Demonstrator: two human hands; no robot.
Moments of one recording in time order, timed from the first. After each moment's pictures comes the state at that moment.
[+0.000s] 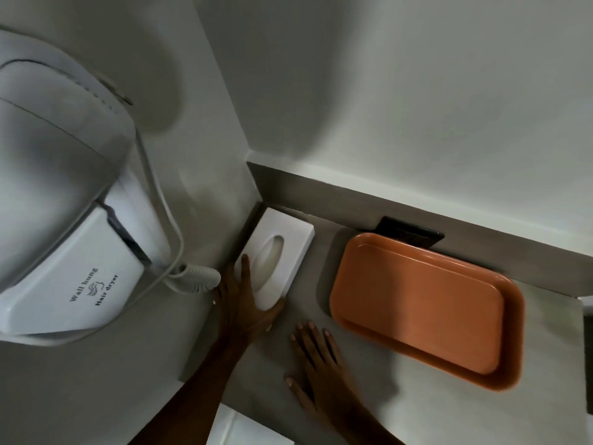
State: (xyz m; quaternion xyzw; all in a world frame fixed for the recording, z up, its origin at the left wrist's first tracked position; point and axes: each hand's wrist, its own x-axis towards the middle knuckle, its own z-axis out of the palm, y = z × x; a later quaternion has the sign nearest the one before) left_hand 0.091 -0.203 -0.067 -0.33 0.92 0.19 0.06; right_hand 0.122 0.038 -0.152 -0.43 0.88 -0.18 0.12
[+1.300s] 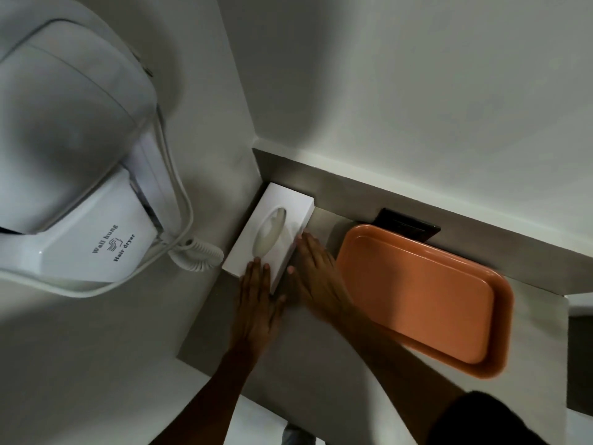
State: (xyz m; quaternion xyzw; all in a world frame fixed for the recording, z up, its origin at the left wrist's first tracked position) left_hand 0.135 -0.165 -0.112 -0.19 0.97 0.15 -0.10; right_hand -0.011 -0.027 -0.085 -0.36 0.86 -0.33 0.13
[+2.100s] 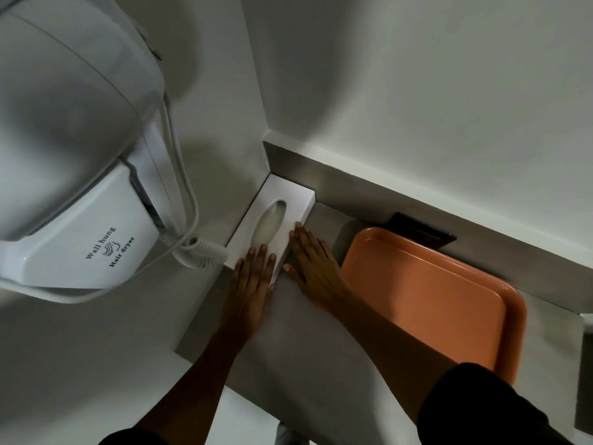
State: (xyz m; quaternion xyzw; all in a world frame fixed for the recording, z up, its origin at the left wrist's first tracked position) left_hand 0.119 -0.204 -0.119 -0.12 0.99 0.01 -0.05; right_hand -0.043 -0.055 -0.114 -0.44 0.86 -0.21 0.16
